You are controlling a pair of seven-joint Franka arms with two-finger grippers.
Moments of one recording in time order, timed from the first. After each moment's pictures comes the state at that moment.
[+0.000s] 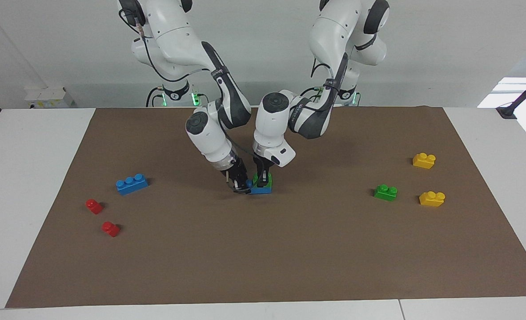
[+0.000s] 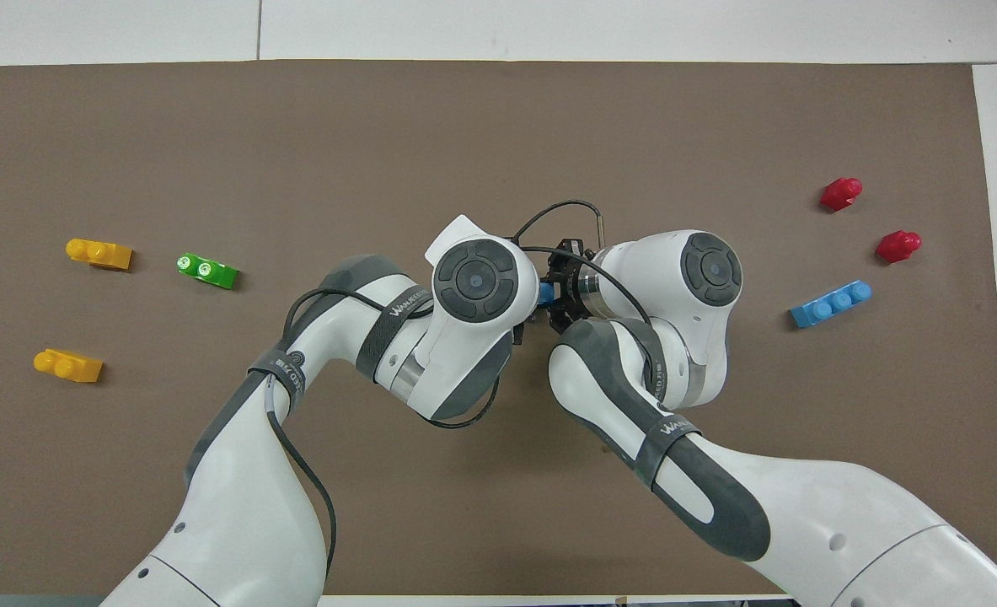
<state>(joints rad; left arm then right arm) -0.65 0.44 -0.08 -1.75 0.00 2.37 -2.22 0.35 0.37 0.12 -2.01 0.48 2.57 1.64</state>
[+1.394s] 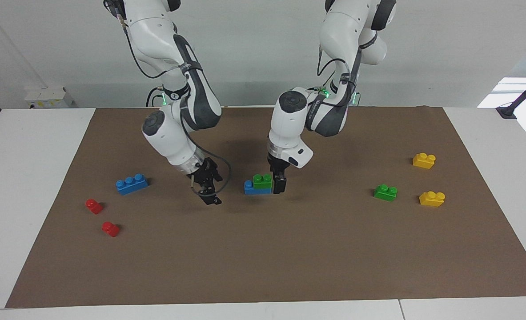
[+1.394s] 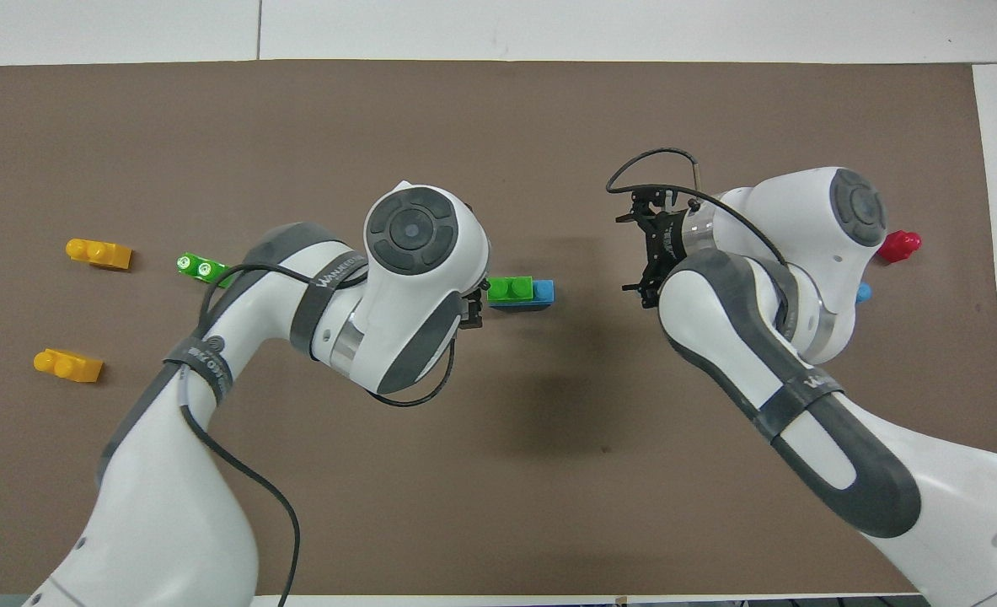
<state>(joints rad) -0.55 0.35 -0.07 -1.70 0.00 2.17 -2.20 0.13 0.28 0.10 -1.96 0.48 2.36 1.33</state>
